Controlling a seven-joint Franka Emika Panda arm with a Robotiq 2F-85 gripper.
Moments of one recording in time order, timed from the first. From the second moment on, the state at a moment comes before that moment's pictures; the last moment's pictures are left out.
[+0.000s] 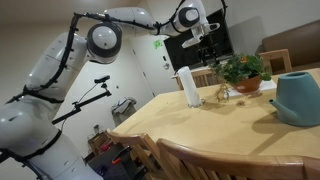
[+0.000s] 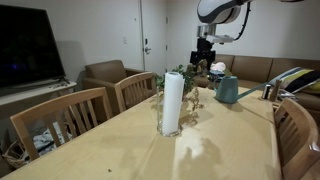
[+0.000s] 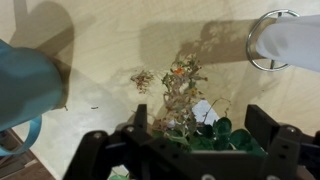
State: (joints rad) arm -0.08 0.94 -0.06 -0.85 0.06 1.79 0.03
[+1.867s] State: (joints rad) arm -0.07 0.96 -0.06 -0.85 0.06 1.79 0.03
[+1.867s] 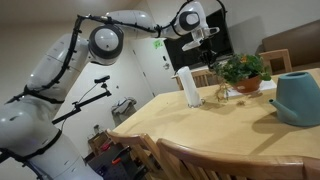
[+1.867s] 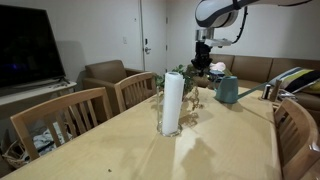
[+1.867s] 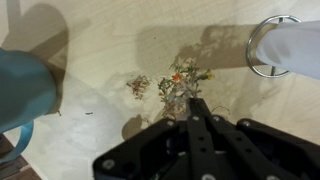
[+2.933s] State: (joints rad) arm -0.02 0.95 -0.06 -0.90 -0.04 1.86 -0.04
